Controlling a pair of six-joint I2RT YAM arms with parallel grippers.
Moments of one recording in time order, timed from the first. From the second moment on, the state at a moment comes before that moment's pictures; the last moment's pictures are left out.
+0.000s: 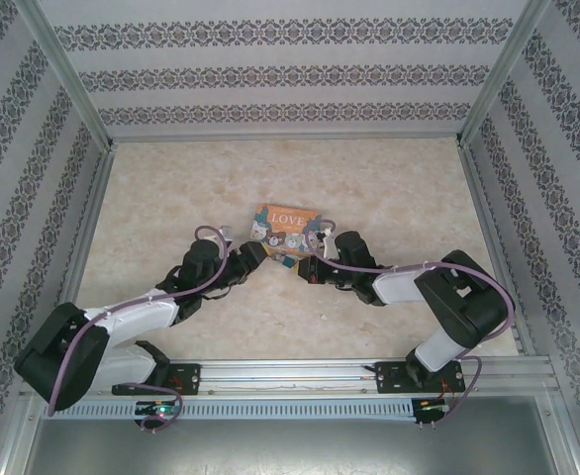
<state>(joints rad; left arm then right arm) -0.56 1.23 0.38 0.46 0.27 -1.23 0.59 1.60 0.48 0.53 -0.49 0.76</state>
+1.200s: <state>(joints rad) -0.62 1.61 0.36 0.82 0.25 -1.51 0.63 1.60 0.54 0.44 -0.49 0.96</state>
